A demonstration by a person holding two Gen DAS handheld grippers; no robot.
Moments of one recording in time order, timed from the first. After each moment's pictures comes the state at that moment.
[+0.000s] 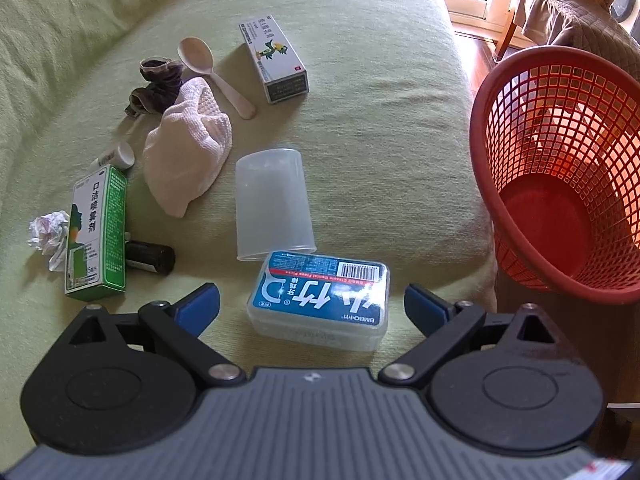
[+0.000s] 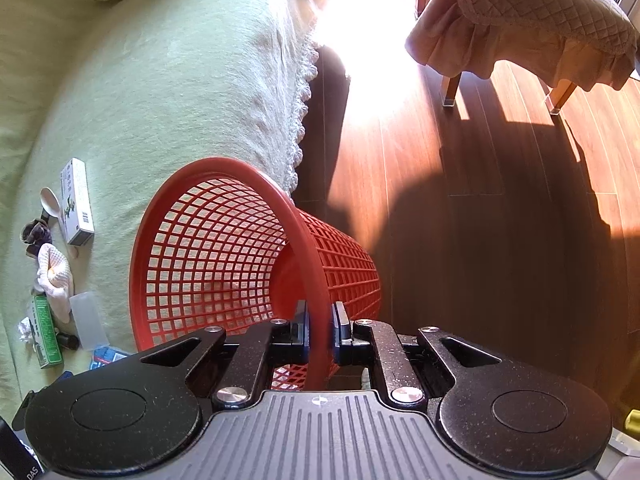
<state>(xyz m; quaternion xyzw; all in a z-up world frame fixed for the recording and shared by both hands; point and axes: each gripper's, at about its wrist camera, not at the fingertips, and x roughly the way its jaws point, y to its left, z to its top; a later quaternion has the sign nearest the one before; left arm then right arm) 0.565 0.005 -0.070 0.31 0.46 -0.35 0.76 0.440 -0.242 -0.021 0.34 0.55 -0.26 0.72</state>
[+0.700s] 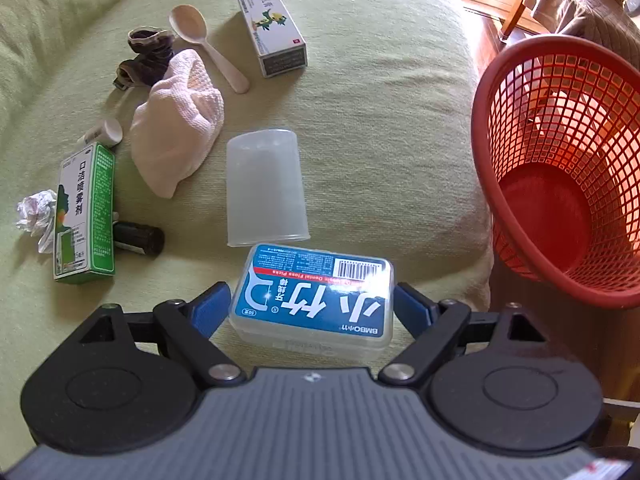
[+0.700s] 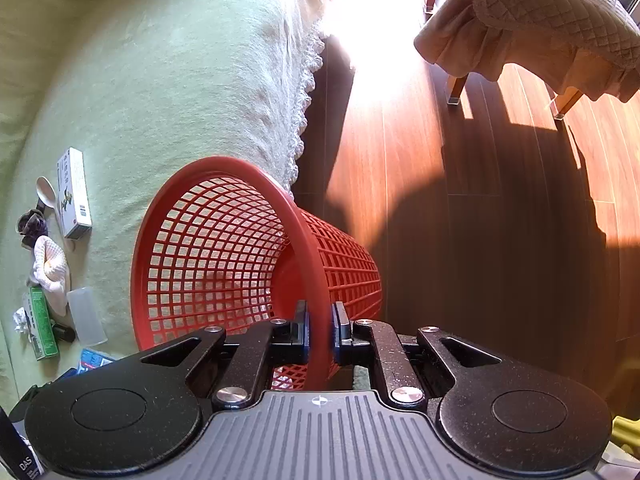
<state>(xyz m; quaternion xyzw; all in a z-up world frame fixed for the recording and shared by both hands) 0.572 -0.007 -0.067 0.31 0.50 -0.33 0.73 0.460 -0.246 -0.018 0.33 0.58 -0.25 0.70</state>
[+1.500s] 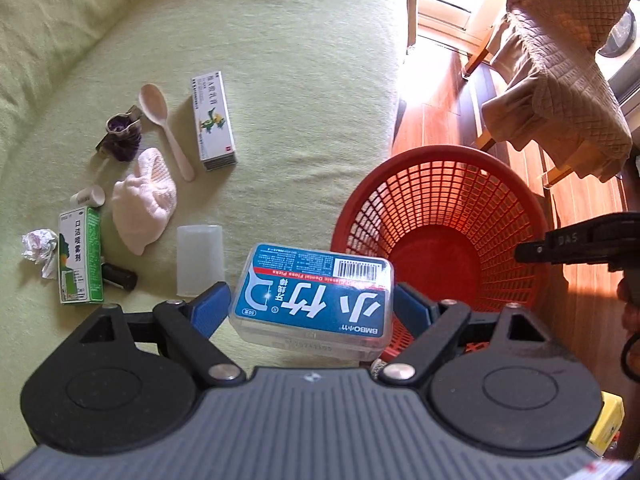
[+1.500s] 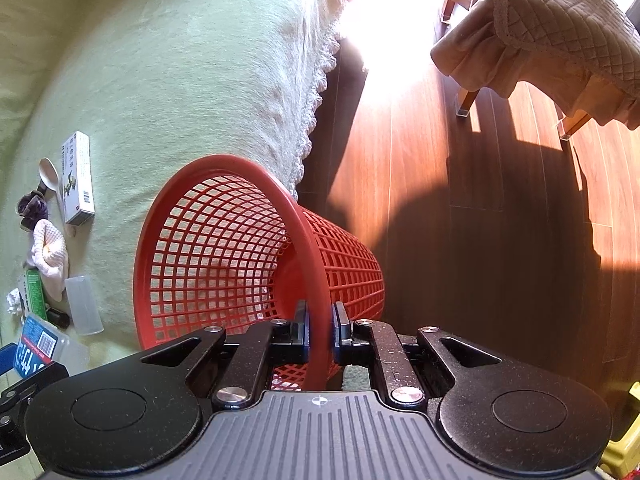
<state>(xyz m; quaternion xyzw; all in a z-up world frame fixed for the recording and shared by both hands) 0.543 -0.081 0.049 0.27 0.53 -0.37 0.71 0.474 -0.241 -0.015 0.30 0.59 -0.24 0.71</state>
